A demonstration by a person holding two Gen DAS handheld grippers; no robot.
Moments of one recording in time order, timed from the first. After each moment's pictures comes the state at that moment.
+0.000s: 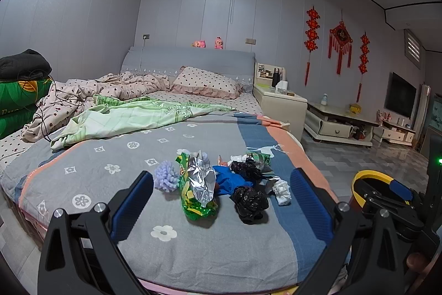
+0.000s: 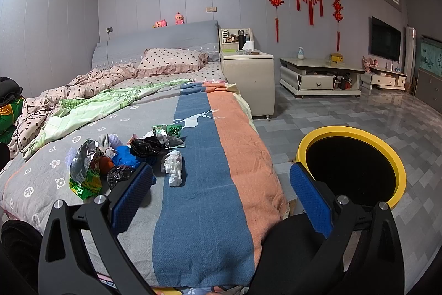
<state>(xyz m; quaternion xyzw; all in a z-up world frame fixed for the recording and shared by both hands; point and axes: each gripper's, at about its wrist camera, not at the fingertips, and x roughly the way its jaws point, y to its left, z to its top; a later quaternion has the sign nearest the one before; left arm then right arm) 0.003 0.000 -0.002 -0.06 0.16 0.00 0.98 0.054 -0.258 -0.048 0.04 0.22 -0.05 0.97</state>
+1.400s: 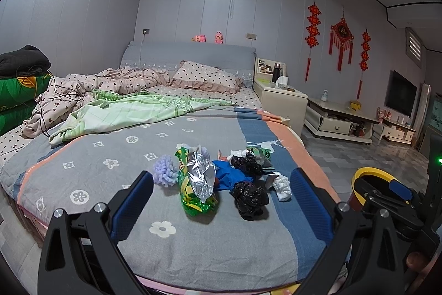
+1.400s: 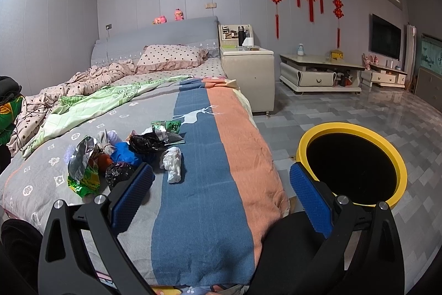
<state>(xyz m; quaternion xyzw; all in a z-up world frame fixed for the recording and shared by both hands) 0.005 -0.002 -0.009 -0.05 0.18 0.01 0.98 0.054 -0.260 -0.051 0.04 0.23 -0.05 0.97</state>
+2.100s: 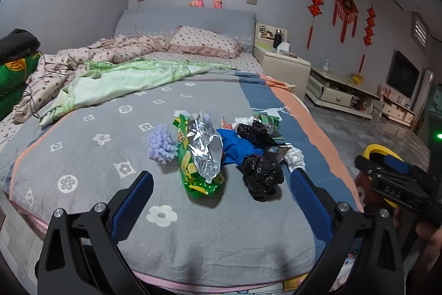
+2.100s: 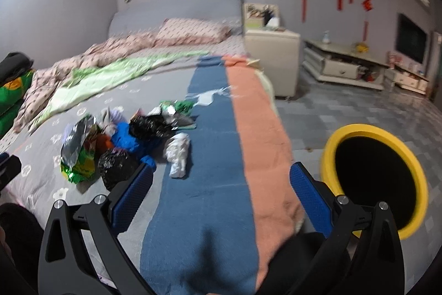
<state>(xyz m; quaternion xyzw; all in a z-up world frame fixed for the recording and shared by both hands) 0.063 0.013 -0.033 -0.05 0.28 -0.01 0.96 0.123 -0.262 -0.071 0.01 0.30 0.03 0.95</state>
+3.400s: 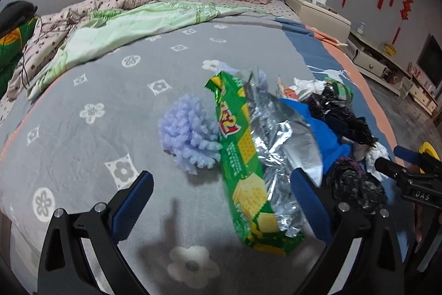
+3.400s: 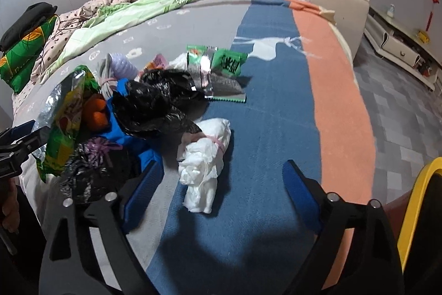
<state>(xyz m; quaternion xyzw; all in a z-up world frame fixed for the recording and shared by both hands) 0.203 0.064 -0.104 -0.07 0.43 0.04 0.90 0.275 -0.213 -0.140 -0.03 0.45 0.15 0.88</state>
